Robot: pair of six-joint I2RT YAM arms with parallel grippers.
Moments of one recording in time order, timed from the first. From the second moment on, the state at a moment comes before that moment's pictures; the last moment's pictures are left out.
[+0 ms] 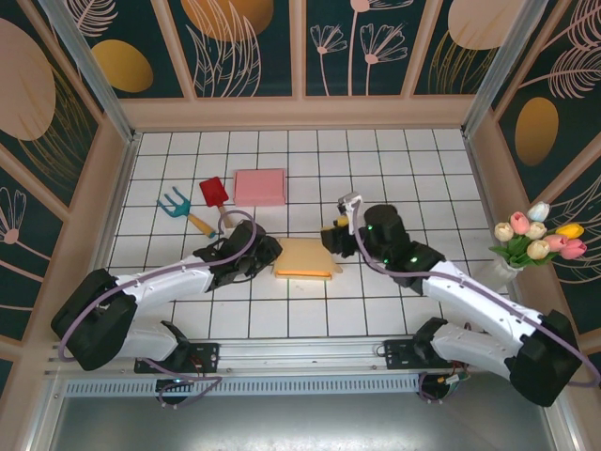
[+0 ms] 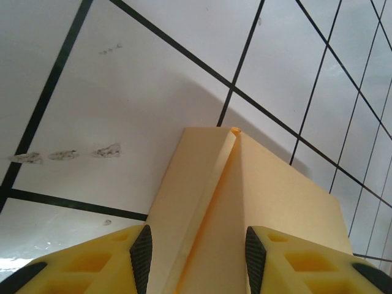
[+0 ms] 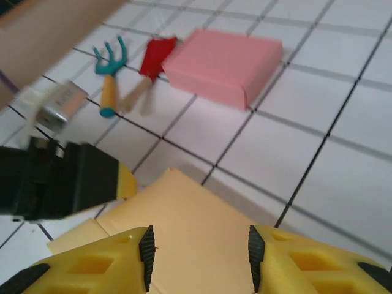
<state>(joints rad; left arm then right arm) -0.75 1.35 0.61 -0.10 -0.05 -1.30 0.77 1.04 0.66 -0.13 -0.05 0.27</state>
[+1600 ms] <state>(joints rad) -1.01 1.14 0.46 -0.17 -0.37 -1.27 1.02 1.35 0.47 0.07 0.51 0.72</state>
